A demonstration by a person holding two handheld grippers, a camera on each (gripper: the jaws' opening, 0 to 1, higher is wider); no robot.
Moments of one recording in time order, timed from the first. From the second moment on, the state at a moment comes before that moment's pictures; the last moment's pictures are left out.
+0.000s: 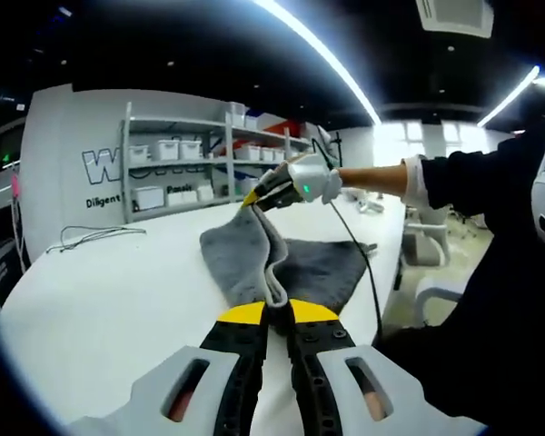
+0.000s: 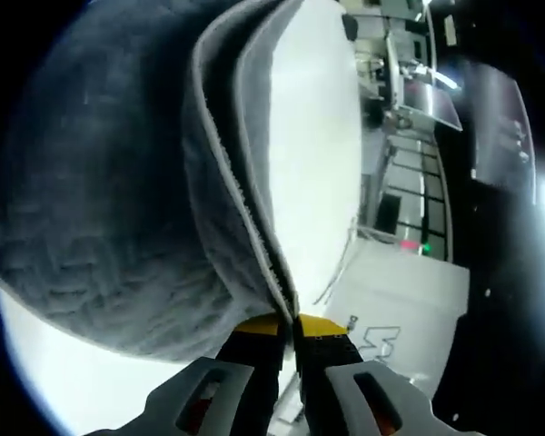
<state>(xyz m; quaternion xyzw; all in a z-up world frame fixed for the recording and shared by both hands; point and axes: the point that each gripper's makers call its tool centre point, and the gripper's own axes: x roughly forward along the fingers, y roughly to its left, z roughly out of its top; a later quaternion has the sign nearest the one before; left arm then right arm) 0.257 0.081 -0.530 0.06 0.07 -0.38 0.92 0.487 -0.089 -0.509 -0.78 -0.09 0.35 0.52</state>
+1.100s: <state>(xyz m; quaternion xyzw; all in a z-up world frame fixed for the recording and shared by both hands) 0.253 0.102 -0.558 0.06 0.10 -0.32 0.94 0.514 -0.012 -0.488 -0.76 -0.14 0.36 0.52</state>
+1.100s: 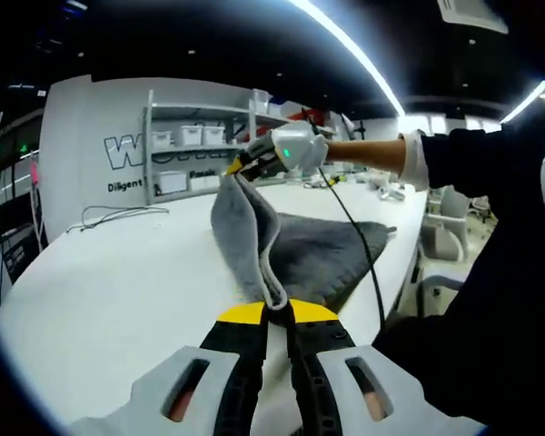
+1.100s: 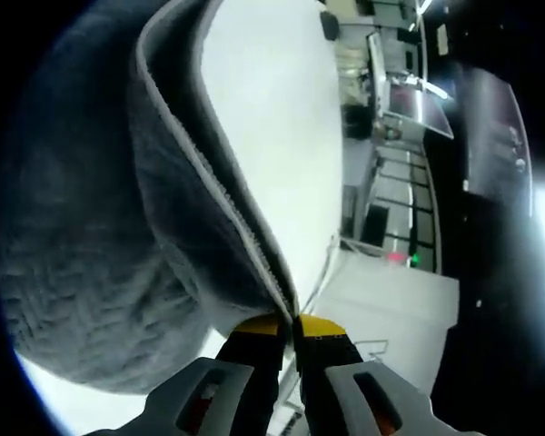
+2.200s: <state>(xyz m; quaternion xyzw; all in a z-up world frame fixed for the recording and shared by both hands) 0.244 0.106 -0.559 0.06 0.10 -0.29 0.95 0.527 0.046 -0.492 -0.76 -0.14 0.39 0.51</state>
